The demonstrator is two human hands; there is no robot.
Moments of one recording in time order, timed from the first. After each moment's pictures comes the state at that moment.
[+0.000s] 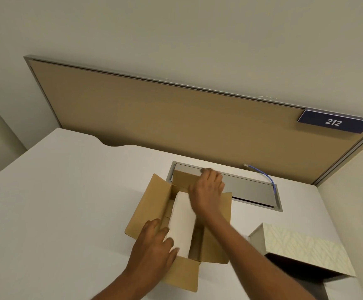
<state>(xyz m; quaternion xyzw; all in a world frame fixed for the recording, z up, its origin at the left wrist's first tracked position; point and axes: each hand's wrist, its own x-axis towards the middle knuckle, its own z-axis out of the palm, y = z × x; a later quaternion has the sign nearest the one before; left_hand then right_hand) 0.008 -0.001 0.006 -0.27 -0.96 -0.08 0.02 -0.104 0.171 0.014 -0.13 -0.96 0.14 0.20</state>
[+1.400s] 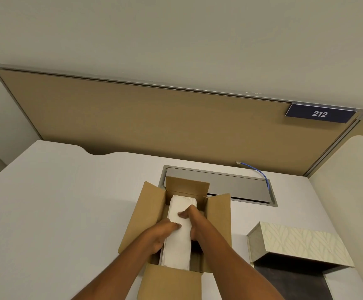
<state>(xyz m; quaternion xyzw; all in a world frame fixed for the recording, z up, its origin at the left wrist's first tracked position) -0.098 0.050 -0.038 0.15 -0.71 -0.55 -0.42 -0.112 0.172 -0.030 -0.43 -0.62 0.60 -0.27</state>
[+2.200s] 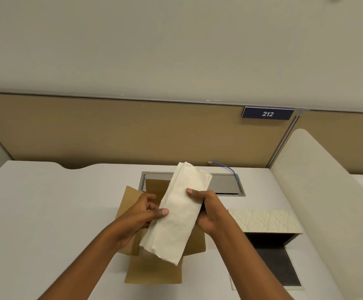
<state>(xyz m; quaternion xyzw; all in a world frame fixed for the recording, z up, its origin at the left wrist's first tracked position) -0.058 0.023 0.090 -0.11 -0.73 -0.57 -0.35 -0.005 0.219 0.100 -0.26 -0.41 0.87 -0.06</state>
